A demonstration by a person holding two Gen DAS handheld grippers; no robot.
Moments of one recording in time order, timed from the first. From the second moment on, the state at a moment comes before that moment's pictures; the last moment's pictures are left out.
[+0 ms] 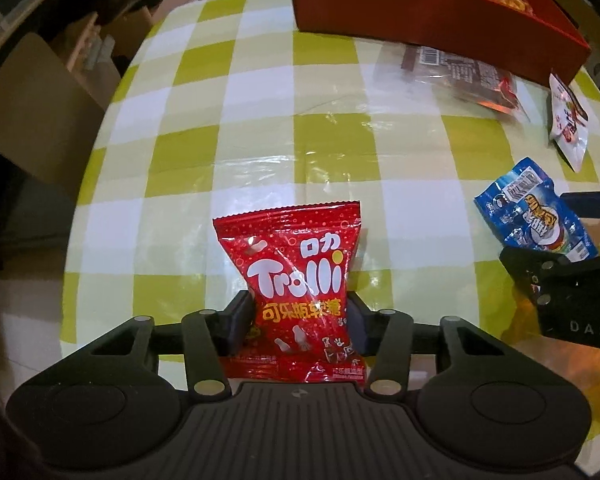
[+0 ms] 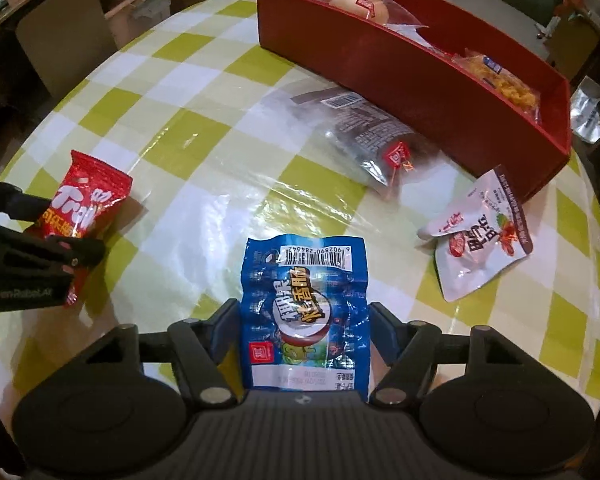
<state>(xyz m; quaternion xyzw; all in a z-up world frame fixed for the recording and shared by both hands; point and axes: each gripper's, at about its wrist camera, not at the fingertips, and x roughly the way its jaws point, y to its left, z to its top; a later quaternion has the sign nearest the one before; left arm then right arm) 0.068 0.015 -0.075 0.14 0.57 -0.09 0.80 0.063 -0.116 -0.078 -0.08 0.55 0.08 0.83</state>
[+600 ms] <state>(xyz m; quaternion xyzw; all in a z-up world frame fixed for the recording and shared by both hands) 0.067 -0.005 -0.053 0.14 0.55 -0.10 0.82 0.053 -0.139 -0.045 -0.03 0.51 0.07 0.86</state>
